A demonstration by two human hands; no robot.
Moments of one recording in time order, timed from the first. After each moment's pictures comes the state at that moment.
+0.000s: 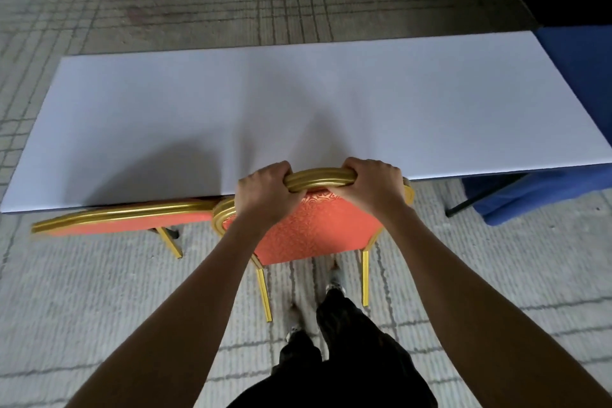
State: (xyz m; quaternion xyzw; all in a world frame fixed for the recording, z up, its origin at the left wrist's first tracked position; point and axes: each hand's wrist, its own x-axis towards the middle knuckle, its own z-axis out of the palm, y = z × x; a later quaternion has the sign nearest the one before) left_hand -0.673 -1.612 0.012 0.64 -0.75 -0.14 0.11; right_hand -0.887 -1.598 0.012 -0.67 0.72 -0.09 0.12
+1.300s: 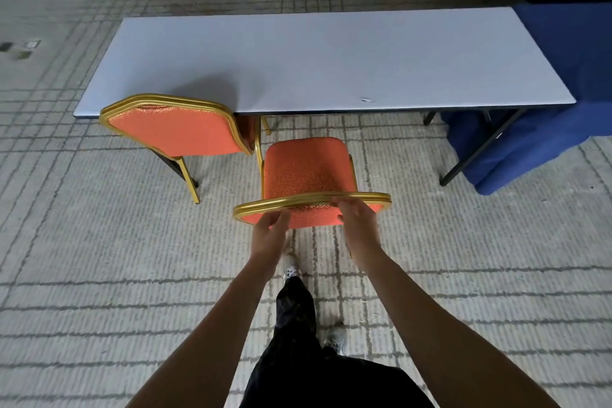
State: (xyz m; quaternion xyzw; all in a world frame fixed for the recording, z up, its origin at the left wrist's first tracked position) left_hand -0.678 -1.206 -0.039 0.69 -0.34 -0.52 0.36; right_hand -0.850 -1.212 -0.033 -0.29 0.68 -0.45 0.50
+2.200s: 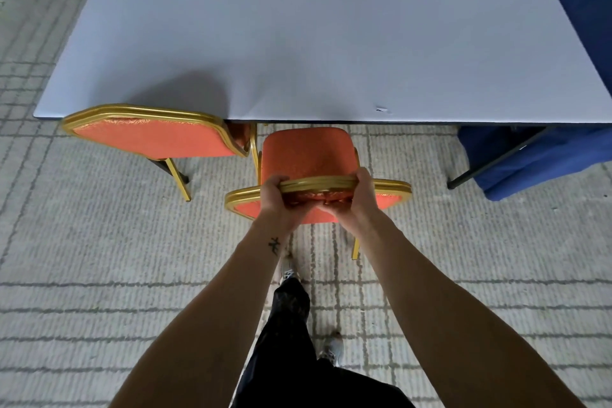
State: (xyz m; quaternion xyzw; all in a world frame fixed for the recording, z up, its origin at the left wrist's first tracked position) left_hand -0.705 -1.414 -0.042 0.48 0.12 -0.74 0.45; right_hand -0.844 -1.413 -0.057 0.06 0.53 -0.50 0.68
